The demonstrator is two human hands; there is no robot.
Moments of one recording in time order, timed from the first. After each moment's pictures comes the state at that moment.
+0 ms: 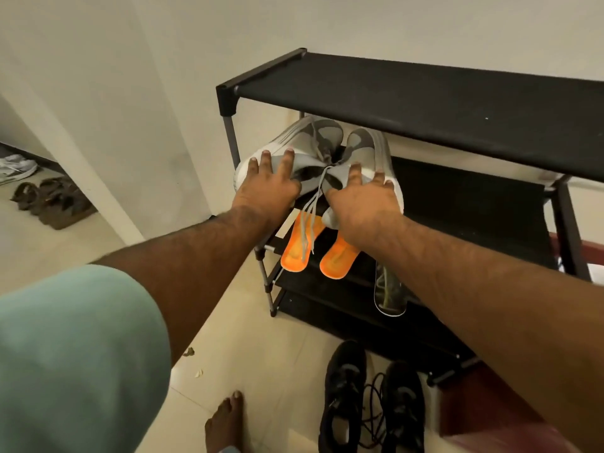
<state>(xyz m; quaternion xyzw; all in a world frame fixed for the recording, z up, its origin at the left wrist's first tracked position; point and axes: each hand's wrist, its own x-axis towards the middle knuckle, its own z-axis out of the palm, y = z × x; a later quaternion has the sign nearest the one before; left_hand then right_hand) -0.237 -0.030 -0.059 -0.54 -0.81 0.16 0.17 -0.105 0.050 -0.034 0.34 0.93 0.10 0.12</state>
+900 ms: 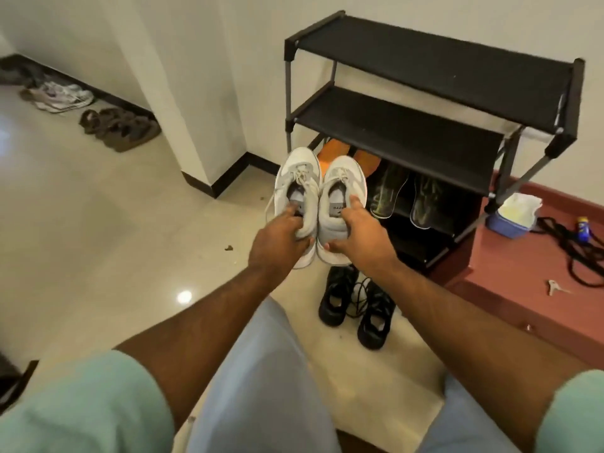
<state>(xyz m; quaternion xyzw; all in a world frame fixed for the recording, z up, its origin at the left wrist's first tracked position) -0.013 -0.295 -0.074 -0.43 -0.84 -0.32 -0.04 0.097 -0.165 -0.045 0.28 0.92 -0.27 -0.08</state>
